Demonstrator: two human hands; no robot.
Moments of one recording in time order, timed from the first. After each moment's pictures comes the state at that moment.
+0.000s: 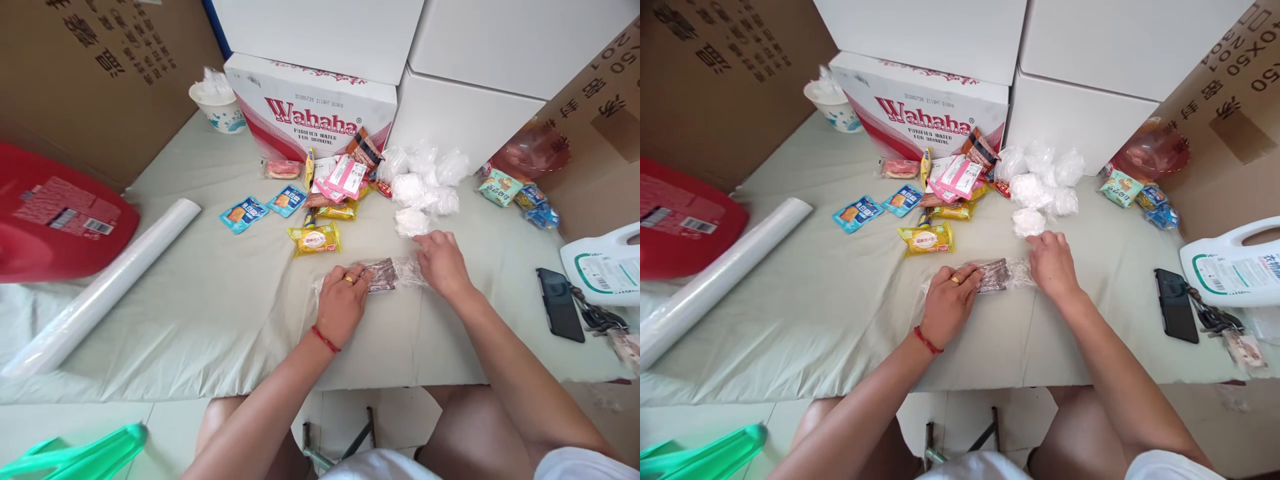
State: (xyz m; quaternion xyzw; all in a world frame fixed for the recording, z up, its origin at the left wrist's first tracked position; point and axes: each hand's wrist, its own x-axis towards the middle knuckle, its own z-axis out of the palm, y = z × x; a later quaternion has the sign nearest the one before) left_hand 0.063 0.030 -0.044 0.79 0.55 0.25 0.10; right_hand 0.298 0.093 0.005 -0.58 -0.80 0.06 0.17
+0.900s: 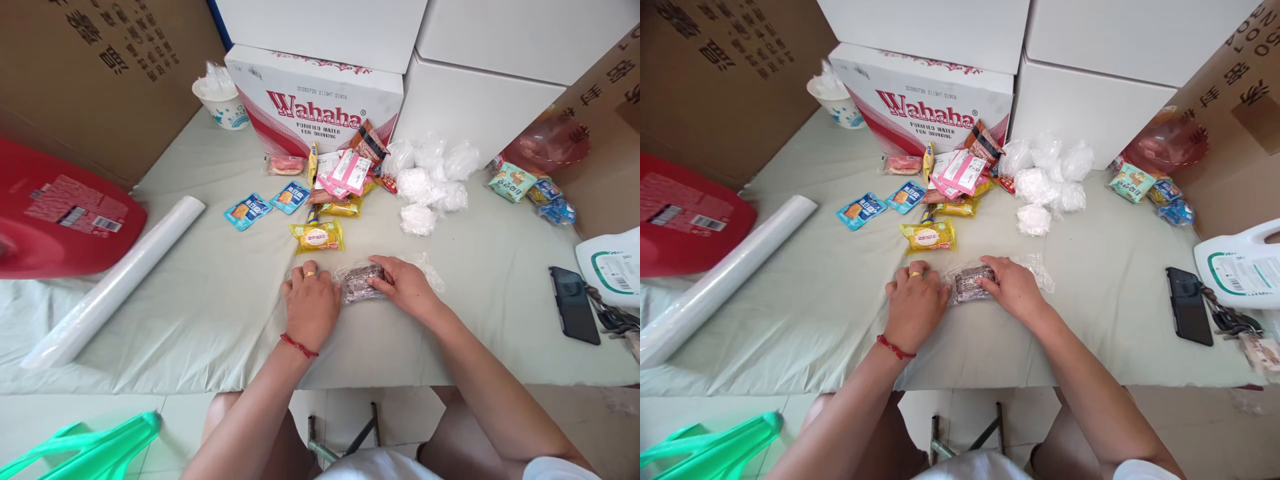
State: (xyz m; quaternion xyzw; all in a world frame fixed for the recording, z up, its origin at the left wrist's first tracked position) left_hand 0.026 0.023 -0.003 0.68 0.72 0.02 0.08; right_hand 0.226 0.065 0.002 -0.58 -0.75 0.30 0.08
